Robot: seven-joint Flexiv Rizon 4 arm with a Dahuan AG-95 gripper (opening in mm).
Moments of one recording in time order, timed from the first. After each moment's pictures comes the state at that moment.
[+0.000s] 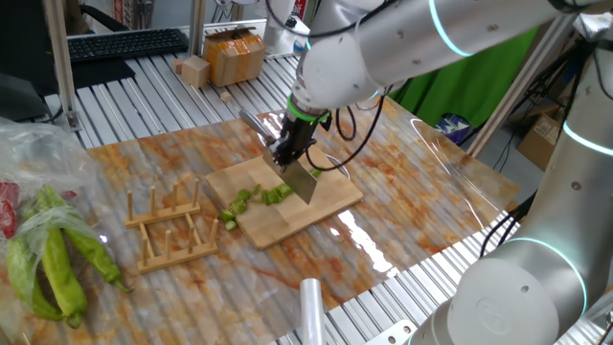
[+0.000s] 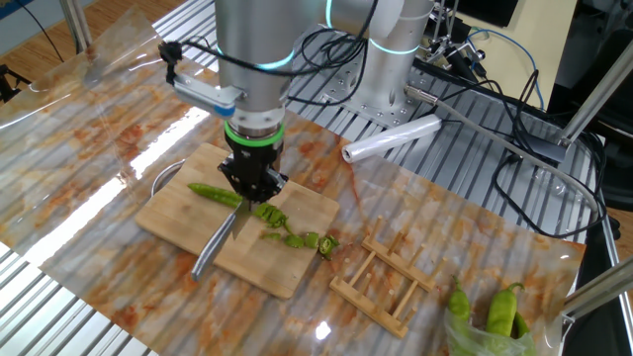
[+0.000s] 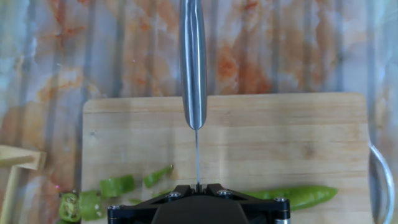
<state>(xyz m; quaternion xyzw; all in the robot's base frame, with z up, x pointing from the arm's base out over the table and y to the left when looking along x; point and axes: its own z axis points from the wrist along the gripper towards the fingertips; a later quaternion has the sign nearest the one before) 0.532 -0.036 0.055 -0.04 1.00 0.02 0.06</state>
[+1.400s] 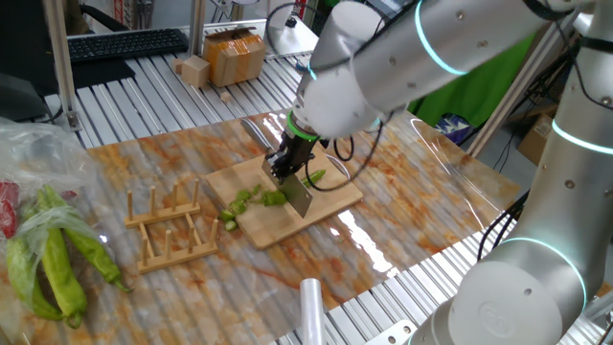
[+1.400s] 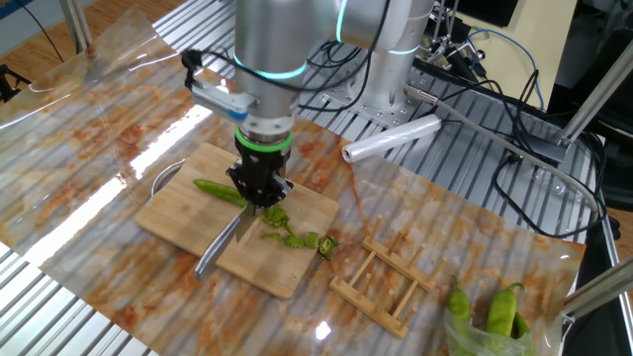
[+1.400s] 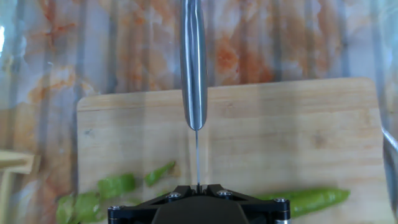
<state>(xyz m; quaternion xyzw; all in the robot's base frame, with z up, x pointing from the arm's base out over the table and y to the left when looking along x) 0.528 -0.023 0.050 -0.02 1.00 0.05 0.06</state>
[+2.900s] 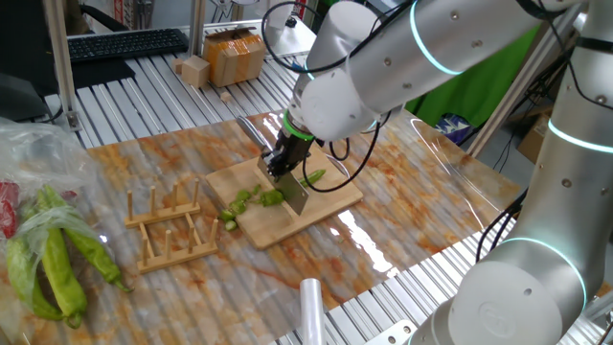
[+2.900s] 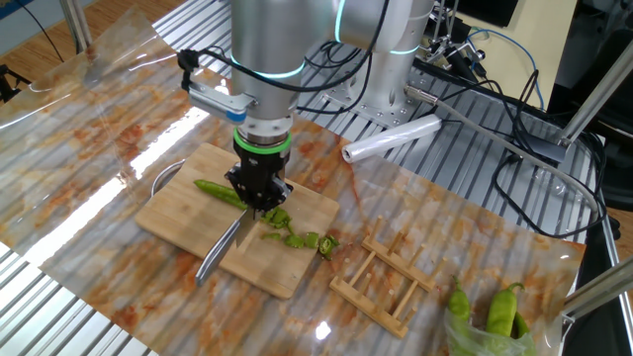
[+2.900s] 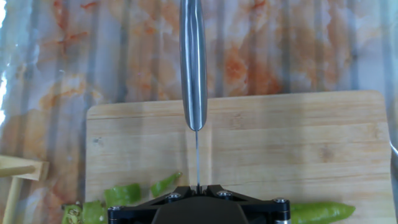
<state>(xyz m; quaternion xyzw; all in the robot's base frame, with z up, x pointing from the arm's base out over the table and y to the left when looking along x) 0.533 -0.025 0.038 -0.03 1.00 0.03 0.08</state>
